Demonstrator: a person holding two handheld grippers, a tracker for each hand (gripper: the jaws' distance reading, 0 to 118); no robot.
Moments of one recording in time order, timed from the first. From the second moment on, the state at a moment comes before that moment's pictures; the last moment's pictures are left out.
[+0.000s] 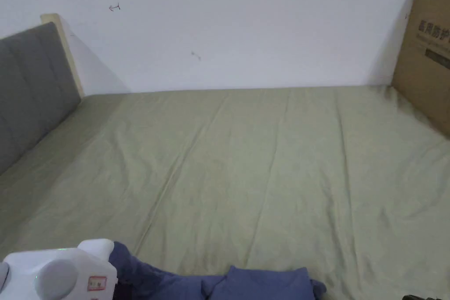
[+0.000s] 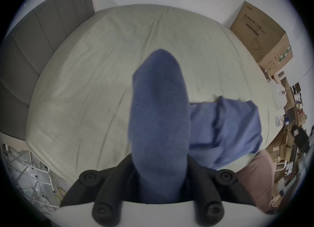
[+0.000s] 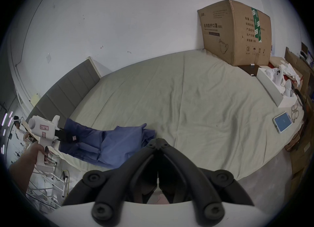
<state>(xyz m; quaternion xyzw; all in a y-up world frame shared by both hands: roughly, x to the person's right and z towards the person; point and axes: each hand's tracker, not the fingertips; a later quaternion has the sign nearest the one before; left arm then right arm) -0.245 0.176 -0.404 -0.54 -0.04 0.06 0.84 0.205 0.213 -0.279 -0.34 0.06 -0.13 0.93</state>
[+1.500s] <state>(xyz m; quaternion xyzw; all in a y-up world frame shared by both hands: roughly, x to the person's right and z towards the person) 0.006 0.100 -0.413 -0.51 -0.29 0.24 0.77 0.281 0.212 -0.250 -0.34 0.02 -0.19 0.92</state>
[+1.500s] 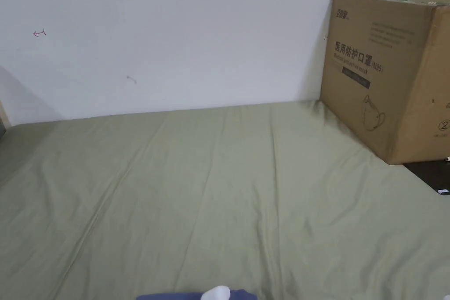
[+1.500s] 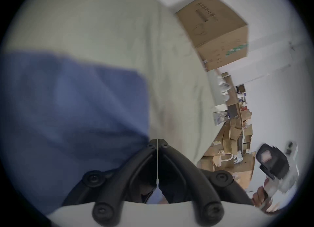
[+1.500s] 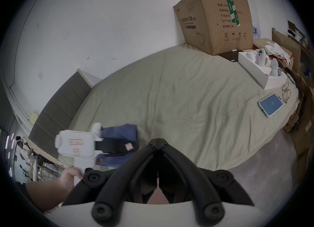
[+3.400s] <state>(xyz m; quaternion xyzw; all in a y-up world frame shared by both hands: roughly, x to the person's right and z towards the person) -0.239 0.008 -0.473 -0.51 -0.36 0.54 0.57 0.189 0.086 -0.443 -0.61 0.19 -0.11 0.76</state>
